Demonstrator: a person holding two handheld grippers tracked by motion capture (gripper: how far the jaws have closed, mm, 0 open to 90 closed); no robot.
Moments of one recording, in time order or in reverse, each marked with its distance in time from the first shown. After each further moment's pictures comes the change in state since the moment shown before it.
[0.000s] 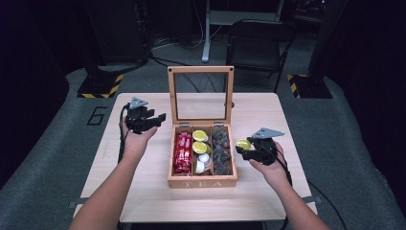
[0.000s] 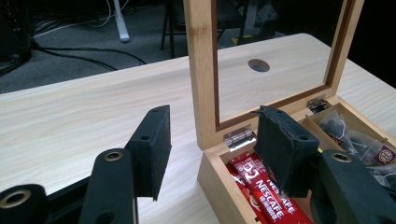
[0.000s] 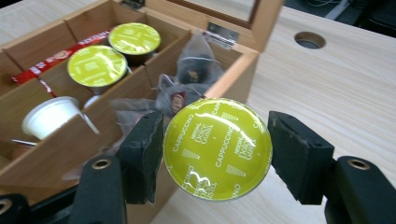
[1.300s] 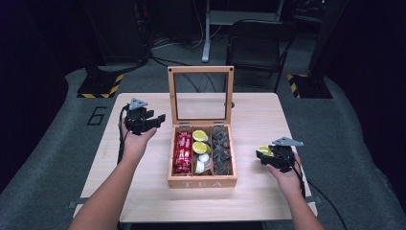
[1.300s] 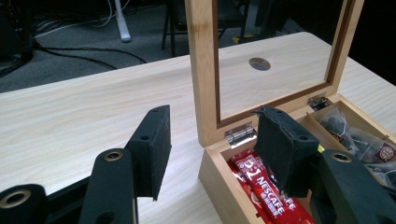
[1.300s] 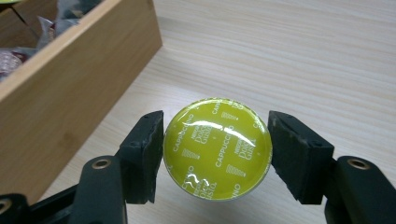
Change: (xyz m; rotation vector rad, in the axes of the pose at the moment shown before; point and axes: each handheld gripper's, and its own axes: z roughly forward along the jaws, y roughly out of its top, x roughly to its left) left arm 0.000 -0.003 -0.003 -0.001 0.003 0.004; right arm -0.047 -0.058 -0.010 0.031 -0.175 0.173
